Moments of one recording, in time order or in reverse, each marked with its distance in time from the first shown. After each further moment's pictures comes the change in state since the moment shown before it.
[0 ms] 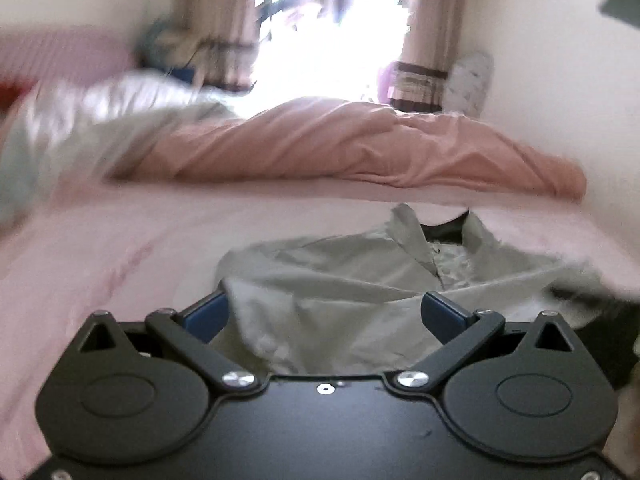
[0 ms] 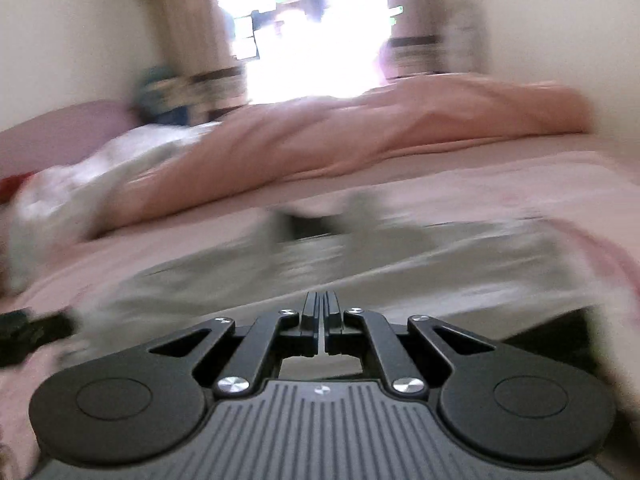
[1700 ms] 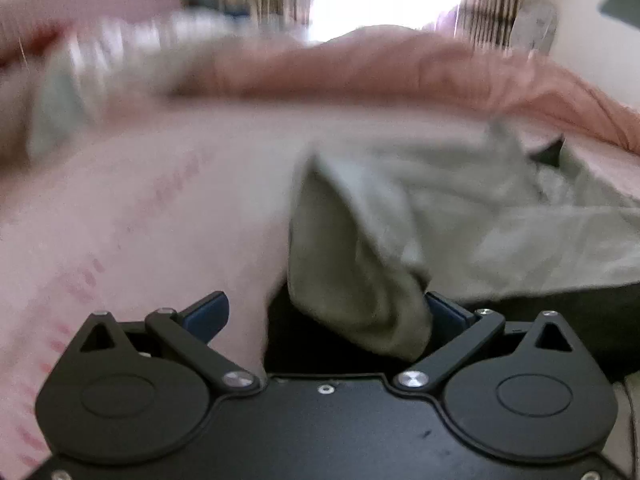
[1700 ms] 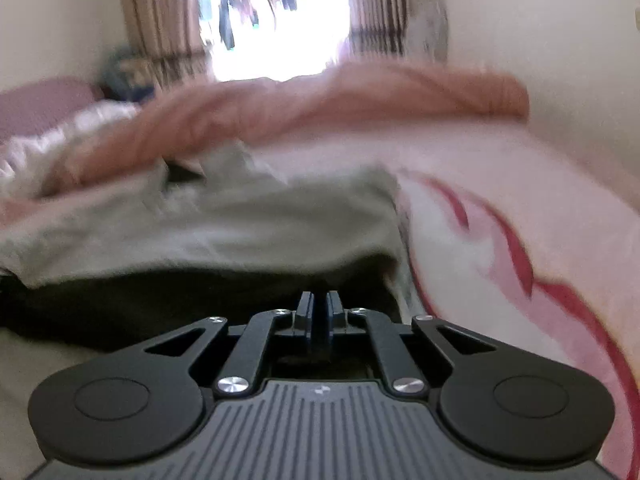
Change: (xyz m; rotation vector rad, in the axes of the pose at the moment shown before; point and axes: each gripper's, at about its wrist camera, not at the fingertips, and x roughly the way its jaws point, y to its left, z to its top) left arm 0.043 0.047 -0.056 -0.070 0.118 0.181; right arm -0.033 -0.091 -0.058 -0.077 0.007 -0.049
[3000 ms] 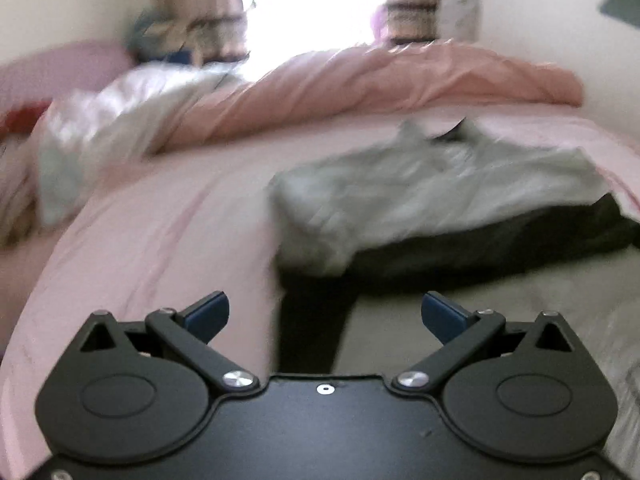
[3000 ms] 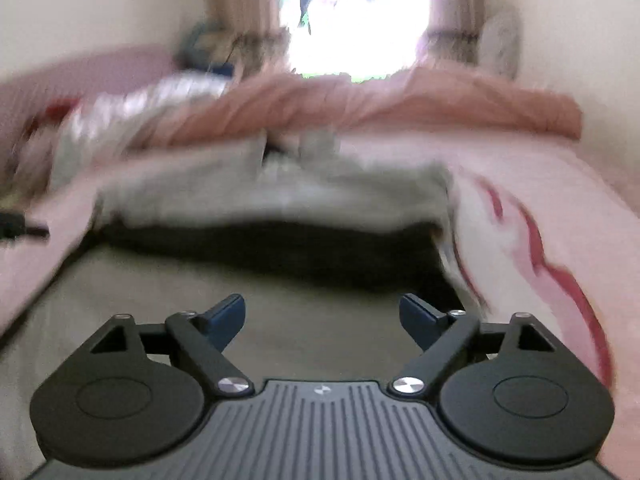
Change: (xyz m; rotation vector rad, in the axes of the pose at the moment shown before) left arm -0.115 0.010 -0.021 0.190 0.062 -0.090; right arm -0.089 -0.006 -0.021 -0.157 0.129 0.183
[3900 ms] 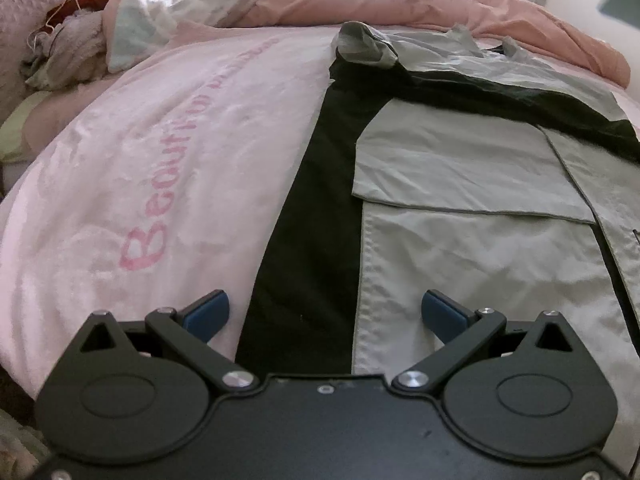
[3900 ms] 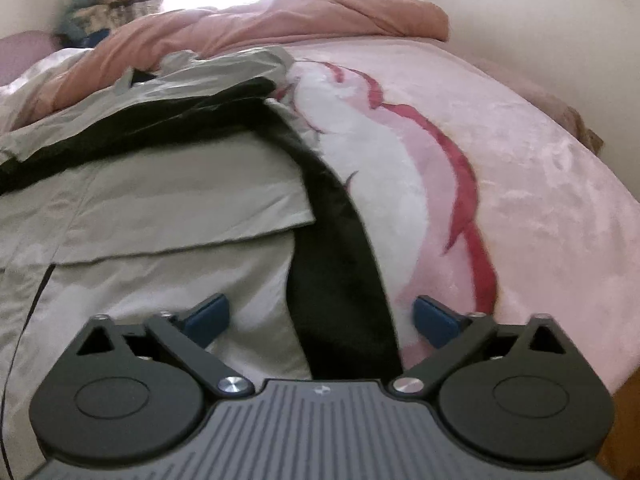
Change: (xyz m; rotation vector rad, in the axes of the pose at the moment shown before) left arm -0.048 -0.017 -0.146 -0.185 0.164 0.097; right arm -0.037 -0.030 -0.096 0.244 0.127 -0.343
